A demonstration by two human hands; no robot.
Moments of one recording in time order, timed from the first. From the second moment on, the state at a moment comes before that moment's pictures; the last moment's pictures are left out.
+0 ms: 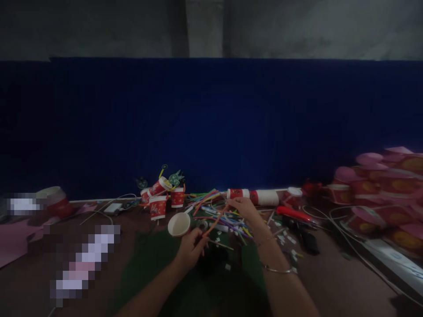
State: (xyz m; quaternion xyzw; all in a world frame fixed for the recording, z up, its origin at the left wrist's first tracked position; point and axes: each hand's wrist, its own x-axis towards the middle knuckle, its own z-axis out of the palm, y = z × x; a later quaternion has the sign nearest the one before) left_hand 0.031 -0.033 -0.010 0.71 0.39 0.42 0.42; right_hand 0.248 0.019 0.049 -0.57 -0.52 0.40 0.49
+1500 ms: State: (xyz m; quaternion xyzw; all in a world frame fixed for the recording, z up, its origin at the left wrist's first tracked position) left_hand 0.023 -0.031 -0.008 0.84 0.39 0.35 0.16; right_hand 0.302 0.041 0.018 -0.74 -0.60 0.18 0.23
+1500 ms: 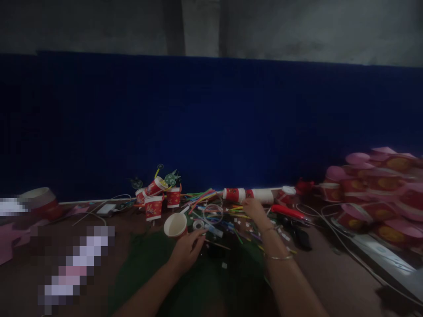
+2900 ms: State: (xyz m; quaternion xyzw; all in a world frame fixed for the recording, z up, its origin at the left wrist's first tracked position) left_hand 0.035 -0.039 -0.003 0.46 0.28 0.28 0.79; right_hand 0.161 -0.007 0.036 -0.37 -0.37 0.65 0.55
